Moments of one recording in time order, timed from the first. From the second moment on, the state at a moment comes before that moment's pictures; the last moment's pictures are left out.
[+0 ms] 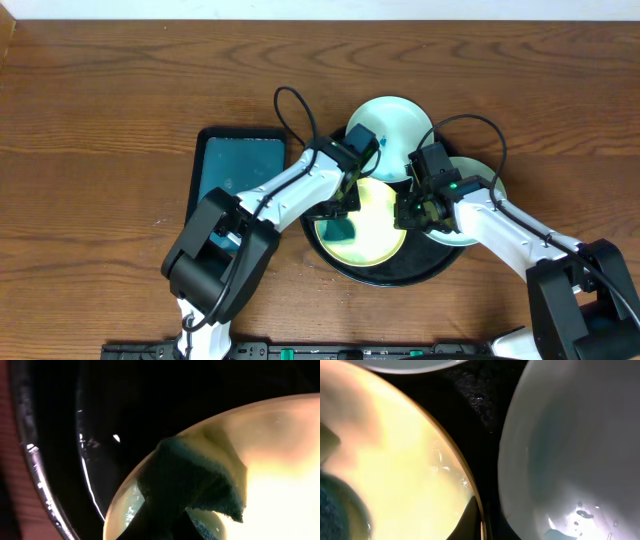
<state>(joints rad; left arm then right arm) -0.66 1.98 1.32 -0.92 -0.01 -0.80 0.39 1.64 0.82 -0.51 -0.16 0.45</state>
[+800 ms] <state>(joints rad) -0.75 2.00 1.30 -0.63 0.30 -0.80 0.39 1.64 0.83 -0.51 -0.13 0.46</state>
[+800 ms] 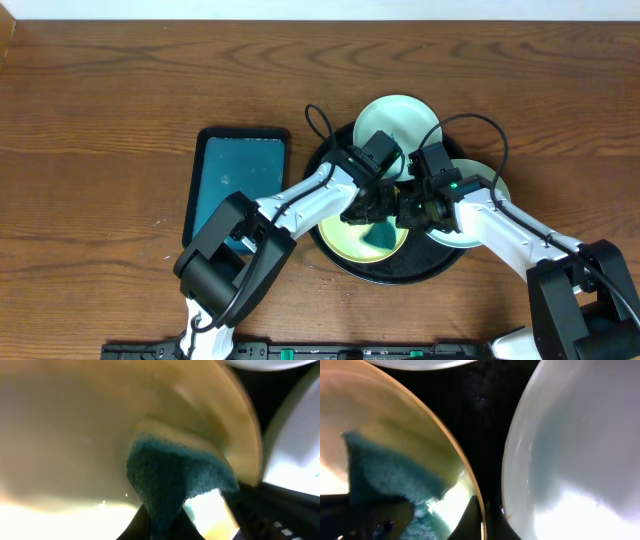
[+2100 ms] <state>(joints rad) -0.31 1.73 1.54 -1.26 -0.10 -0.58 0.39 1.62 0.93 -0.69 -0.05 0.33</state>
